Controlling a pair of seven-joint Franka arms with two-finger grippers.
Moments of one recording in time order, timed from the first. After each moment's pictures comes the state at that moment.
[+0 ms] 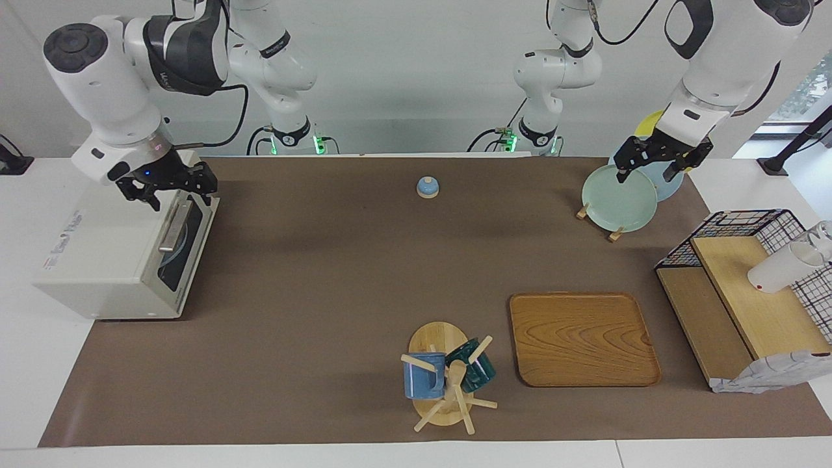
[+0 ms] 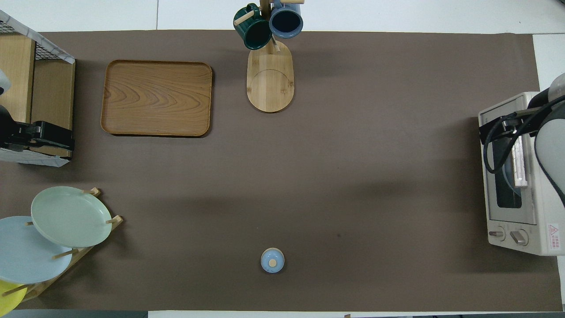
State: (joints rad) left arm -0.04 -0.03 -0.04 -1.63 0.01 1.55 -0.01; right arm -0.15 0.08 0.15 -1.62 -0.10 1.59 -0.11
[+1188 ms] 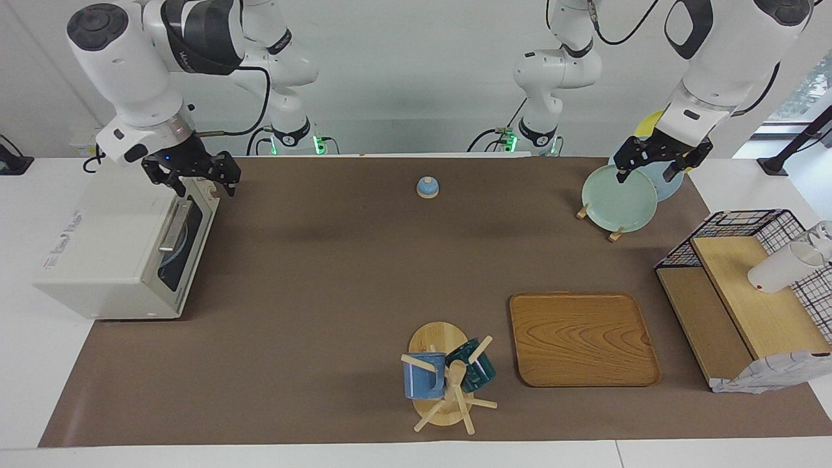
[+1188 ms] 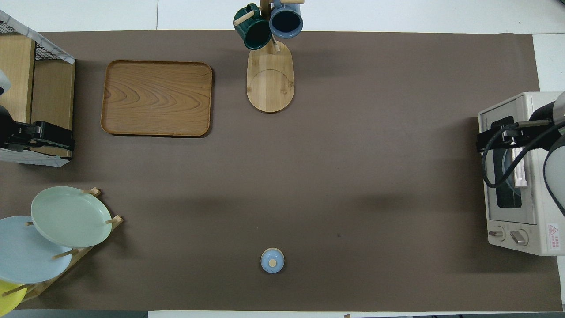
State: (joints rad) left arm -0.04 -0.03 -0.04 -1.63 0.01 1.55 -0.01; right arm 0.07 -0.03 -0.09 -1.73 -0.03 1.63 -0.02
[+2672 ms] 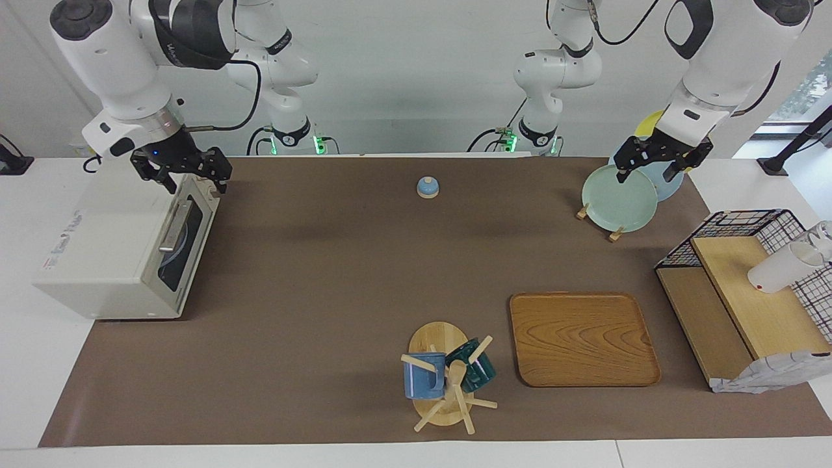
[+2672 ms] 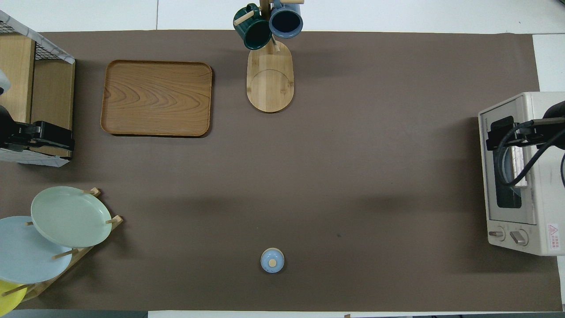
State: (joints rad) left arm -0.04 -0.03 -0.04 -1.63 0.01 1.55 -0.01; right arm 0.02 -0.03 -0.06 -1.70 -0.03 1.62 -0.04
